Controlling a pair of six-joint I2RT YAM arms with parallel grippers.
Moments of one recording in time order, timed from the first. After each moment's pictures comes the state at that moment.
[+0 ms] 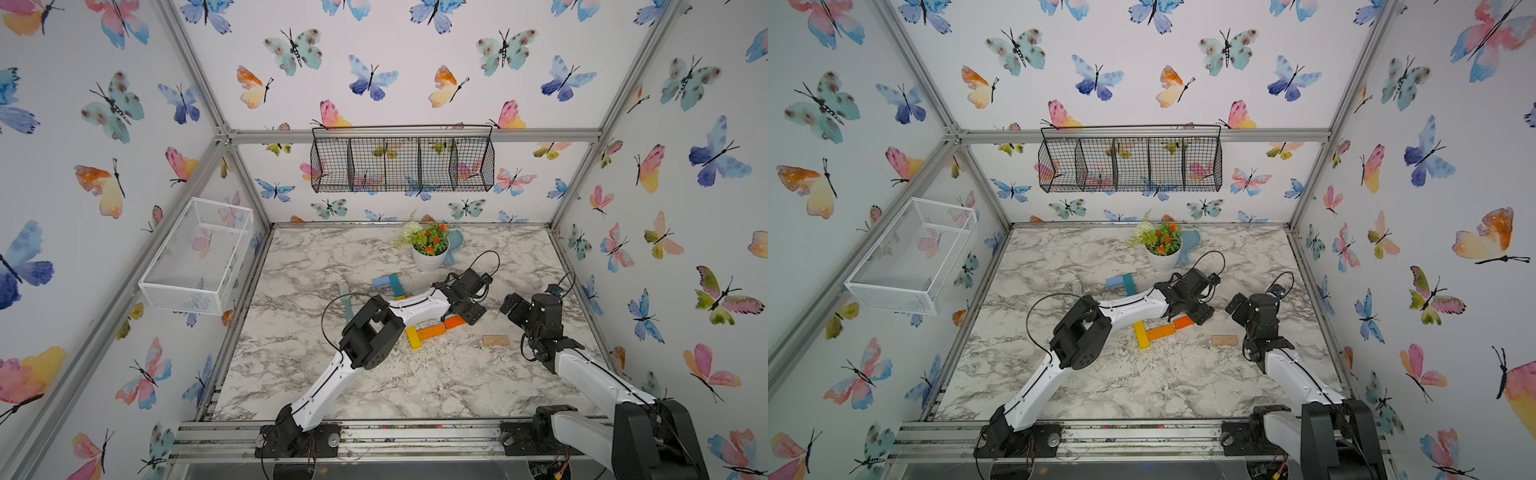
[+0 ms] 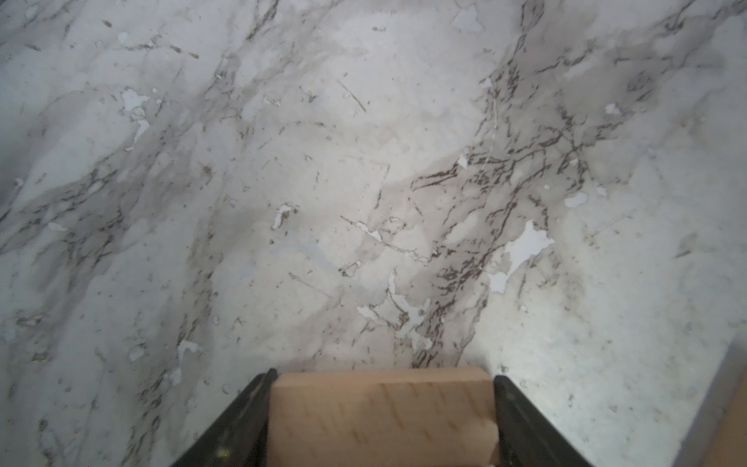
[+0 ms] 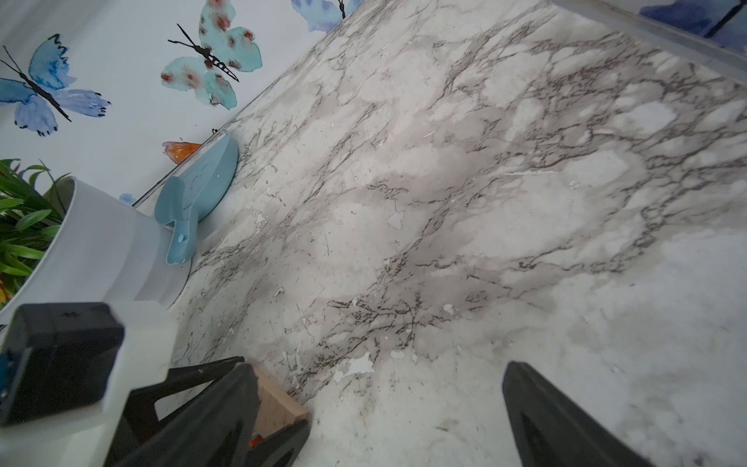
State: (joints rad) left arm -0.95 2.46 1.99 -0.41 -0.02 -0.01; right arm 0.11 1.12 0.41 0.11 0.18 0.63
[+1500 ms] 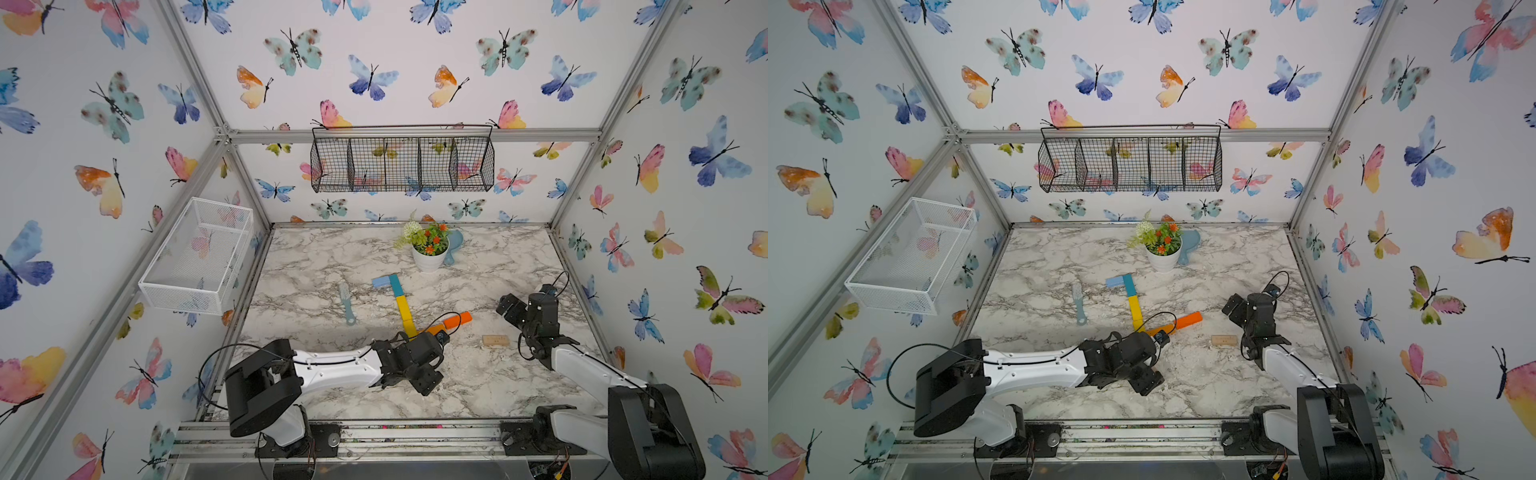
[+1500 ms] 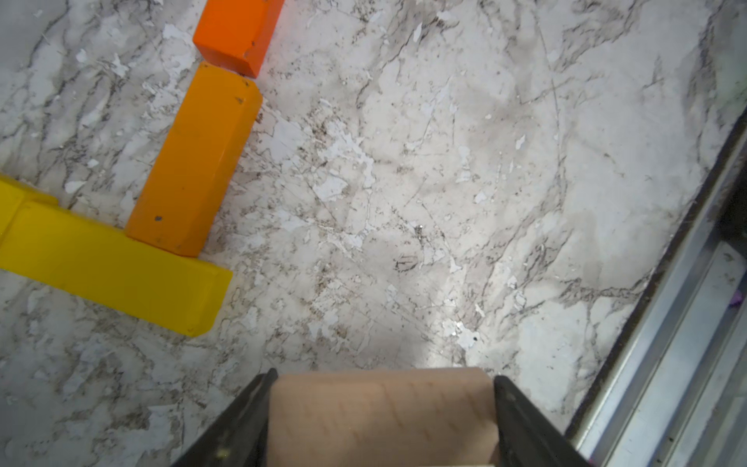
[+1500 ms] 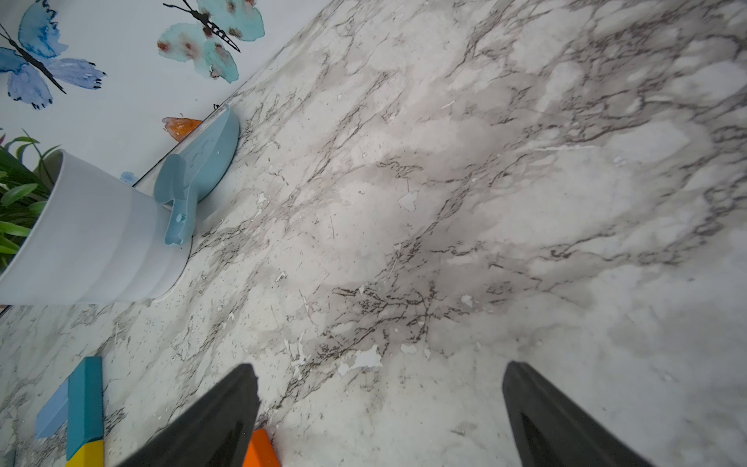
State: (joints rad) left arm -1.19 1.58 0.86 -0.28 -0.06 -0.26; right arm 0.11 1.20 0.41 0.17 0.12 0.63
